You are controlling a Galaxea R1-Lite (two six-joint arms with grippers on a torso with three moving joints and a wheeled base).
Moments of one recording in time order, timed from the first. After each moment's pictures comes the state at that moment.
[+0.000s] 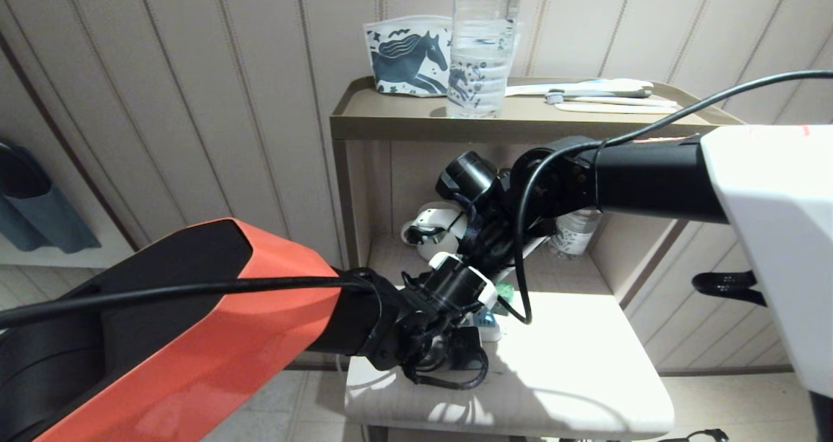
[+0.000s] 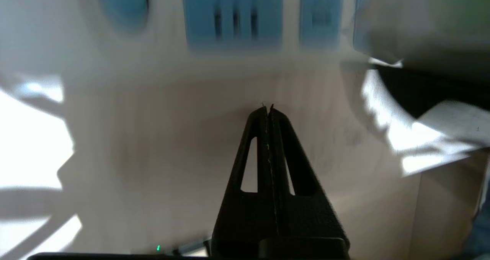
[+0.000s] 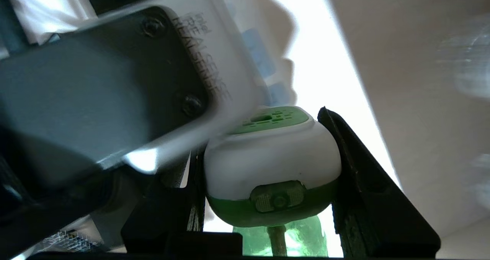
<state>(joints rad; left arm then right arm) -0.91 2.33 -1.46 0.12 0.07 -0.74 0.67 2.15 -1.95 0.80 -0.05 -0.35</state>
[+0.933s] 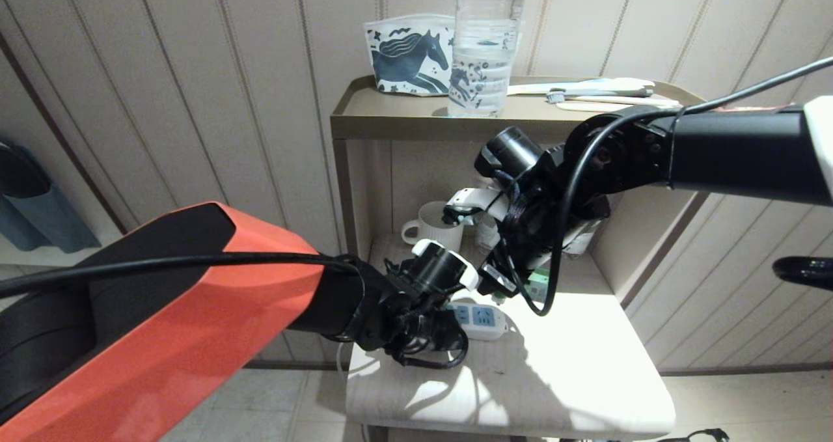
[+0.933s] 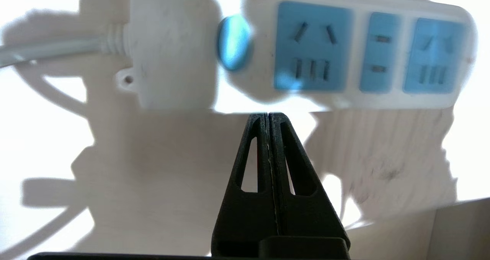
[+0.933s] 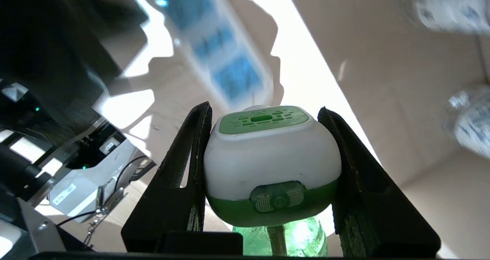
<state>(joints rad) -0.86 2.26 -1.46 0.12 0.15 -0.73 0.57 2.06 -1.89 0.84 -0.08 -0.35</state>
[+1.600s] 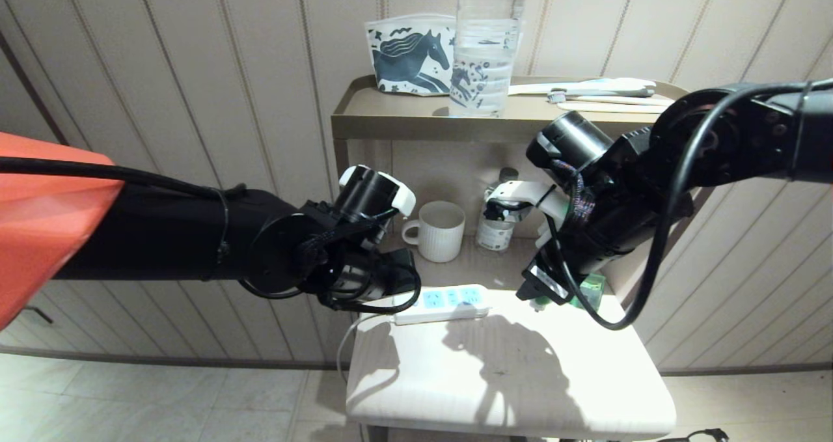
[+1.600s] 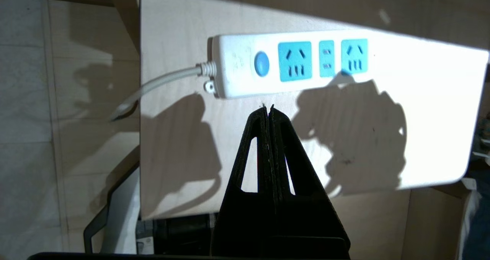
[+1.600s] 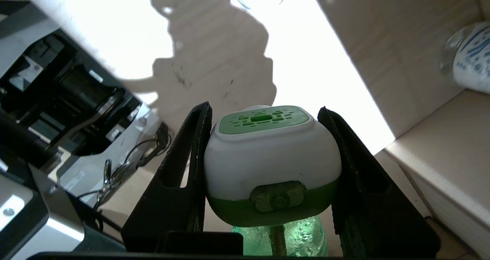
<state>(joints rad) -0.76 1.98 -1.38 0.22 0.15 -0.70 0.54 1.87 -1.70 0.84 -0.09 -0.33</state>
